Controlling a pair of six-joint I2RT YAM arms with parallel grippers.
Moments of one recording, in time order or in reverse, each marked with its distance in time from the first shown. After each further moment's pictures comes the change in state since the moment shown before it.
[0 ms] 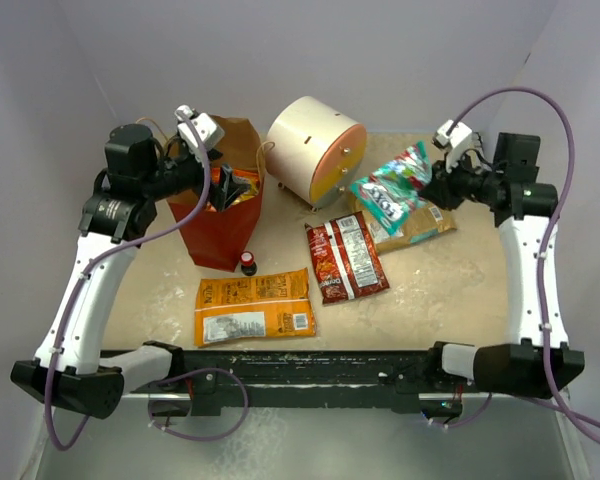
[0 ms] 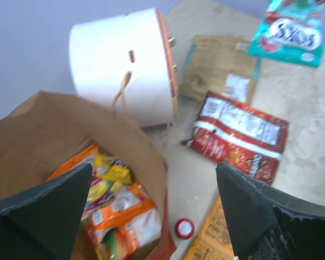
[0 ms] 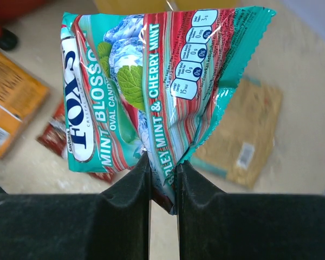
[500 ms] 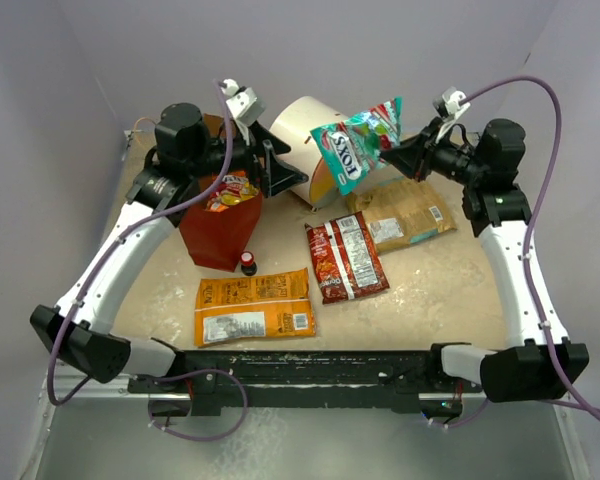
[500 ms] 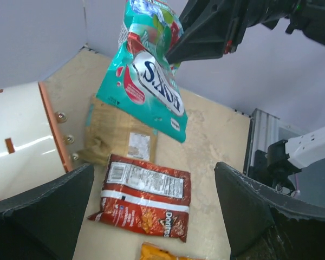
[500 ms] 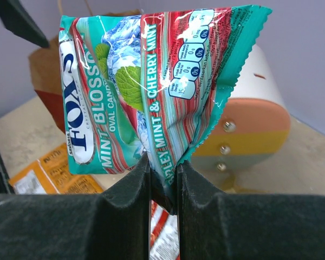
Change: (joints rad) left arm -0.209 0.192 0.107 0.290 0.197 -0.388; right arm 0.212 -0.055 -0.132 0.759 -0.164 0.665
